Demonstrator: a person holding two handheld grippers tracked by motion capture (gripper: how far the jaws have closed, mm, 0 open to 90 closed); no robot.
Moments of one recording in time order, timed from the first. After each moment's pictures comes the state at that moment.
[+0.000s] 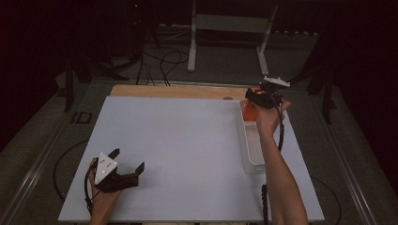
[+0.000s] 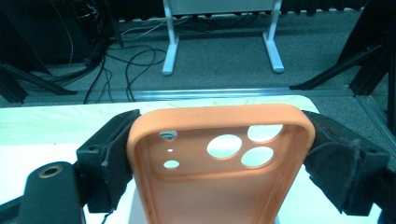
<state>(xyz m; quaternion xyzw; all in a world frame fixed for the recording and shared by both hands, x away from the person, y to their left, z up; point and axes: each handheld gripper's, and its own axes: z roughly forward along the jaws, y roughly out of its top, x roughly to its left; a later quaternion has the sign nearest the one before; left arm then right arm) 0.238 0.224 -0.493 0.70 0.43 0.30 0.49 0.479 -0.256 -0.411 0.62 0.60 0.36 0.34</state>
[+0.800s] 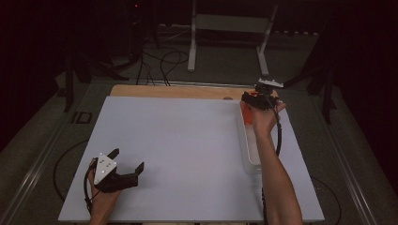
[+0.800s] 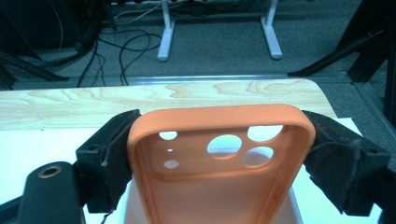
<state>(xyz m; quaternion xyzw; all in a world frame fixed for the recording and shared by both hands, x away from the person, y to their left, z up) 0.238 0.225 -0.493 0.70 0.43 0.30 0.49 0.487 -0.247 -0.427 0.63 0.61 0.34 0.33</state>
